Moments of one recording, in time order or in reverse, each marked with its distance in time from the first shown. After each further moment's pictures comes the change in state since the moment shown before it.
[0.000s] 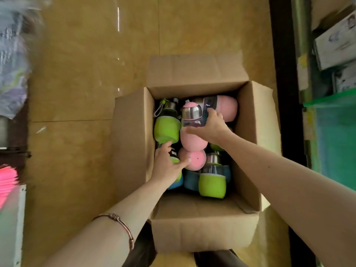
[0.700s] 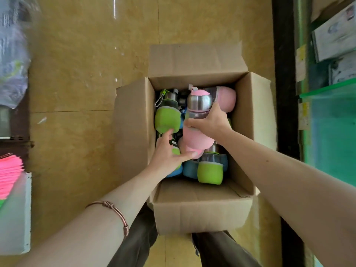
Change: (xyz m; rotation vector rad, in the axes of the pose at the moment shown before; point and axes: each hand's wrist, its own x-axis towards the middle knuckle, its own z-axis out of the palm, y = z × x) left_hand -0.027 0.020 -0.023 -0.047 -0.169 0.038; right_hand -0.022 0.000 0.005 0.150 0.133 0.005
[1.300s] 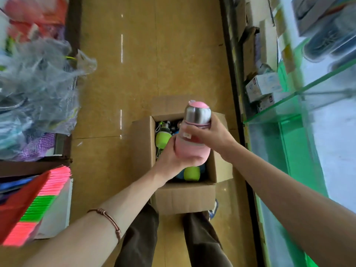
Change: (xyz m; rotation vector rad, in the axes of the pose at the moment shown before) left_hand -0.228 0.191 -0.028 -0.327 -0.202 0.294; right_hand -0.238 -0.093 -0.180 0.360 -0.072 -0.165
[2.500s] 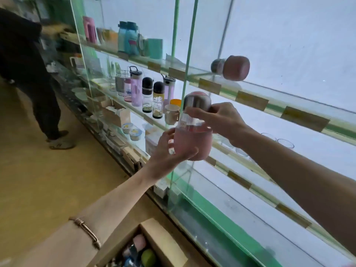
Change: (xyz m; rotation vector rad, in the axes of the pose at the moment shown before) left_hand -0.214 0.371 0.133 0.388 -0.616 0.763; right_hand -0.437 -0.288 -0.175 -0.038 1.016 -0.361
